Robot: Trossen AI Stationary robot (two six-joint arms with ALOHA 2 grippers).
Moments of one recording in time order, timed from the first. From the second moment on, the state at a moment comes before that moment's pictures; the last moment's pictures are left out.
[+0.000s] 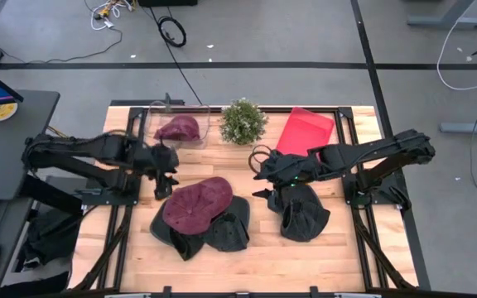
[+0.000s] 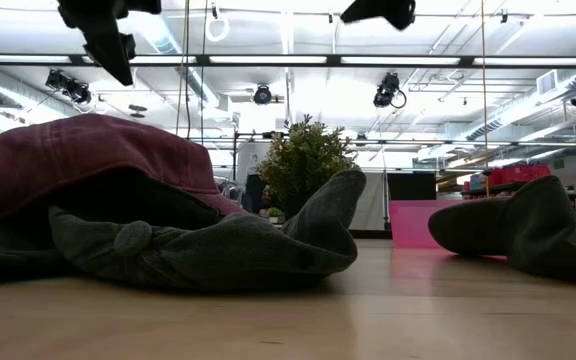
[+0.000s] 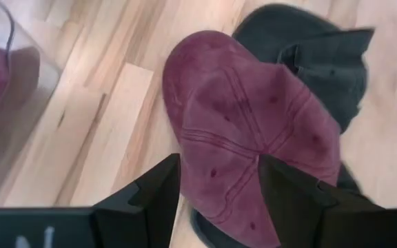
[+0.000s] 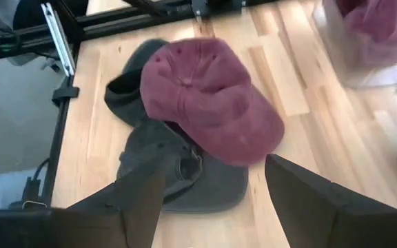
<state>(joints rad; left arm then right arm) -0.12 1.02 1.05 -1.05 -0.12 -0.41 0.21 1.46 1.37 -0.61 0.12 0.32</state>
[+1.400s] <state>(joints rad) -0.34 1.45 0.81 -0.66 -0.33 0.44 0.18 1.46 1.23 -0.24 0.03 0.31</state>
